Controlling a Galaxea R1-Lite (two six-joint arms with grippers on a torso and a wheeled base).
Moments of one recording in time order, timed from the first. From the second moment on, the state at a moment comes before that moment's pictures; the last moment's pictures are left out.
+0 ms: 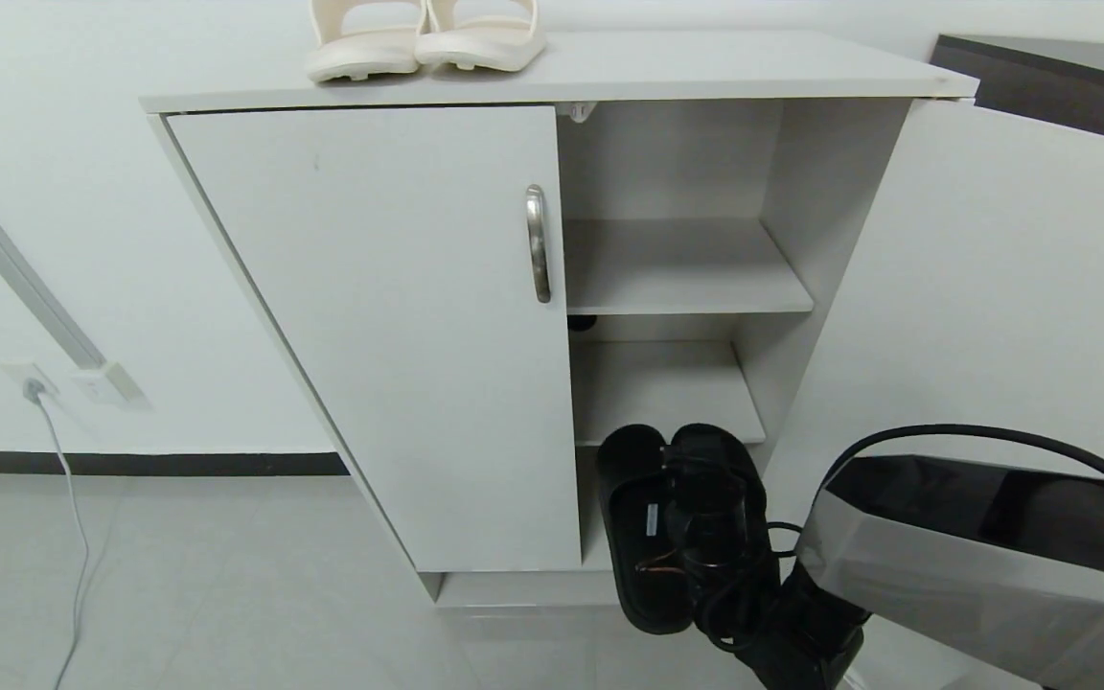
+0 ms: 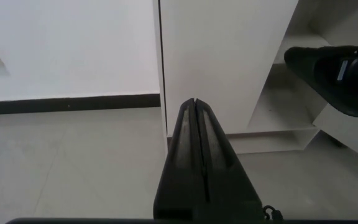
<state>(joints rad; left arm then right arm) 0.00 0.00 0.00 0.00 -0.02 0.01 0.74 2.43 -0.98 -1.30 -0.70 0.15</state>
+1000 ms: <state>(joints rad) 0.00 0.00 0.00 0.00 -0.02 0.01 0.71 2.52 -0.99 -1.45 -0.70 0.05</state>
